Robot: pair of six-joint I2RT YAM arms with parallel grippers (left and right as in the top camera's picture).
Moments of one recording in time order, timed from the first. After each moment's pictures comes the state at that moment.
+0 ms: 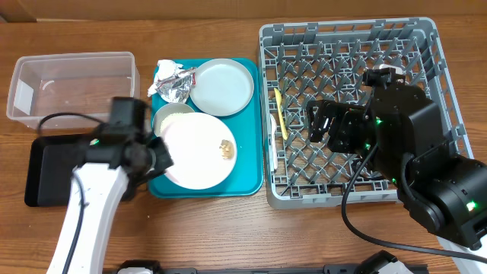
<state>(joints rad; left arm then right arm) -0.02 1.26 1.09 -1.16 0.08 -0.51 0.52 1.14 1.57 -1.11 0.11 0.59</state>
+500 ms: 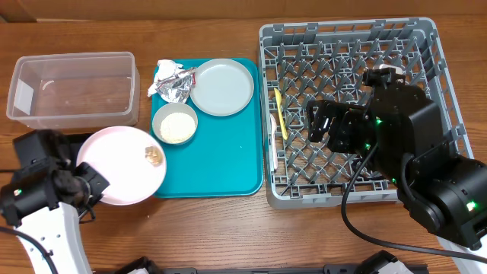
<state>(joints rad) 0.48 1.10 1.09 -1.29 -0.05 -0.41 0.52 1.14 1.57 -1.11 0.11 0.59</state>
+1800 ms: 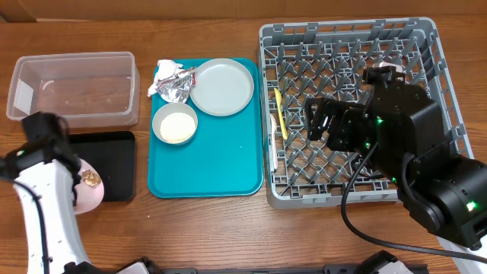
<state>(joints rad) 0.47 1.36 1.09 -1.17 -0.67 -0.61 0.52 1.14 1.57 -1.09 0.11 0.59</state>
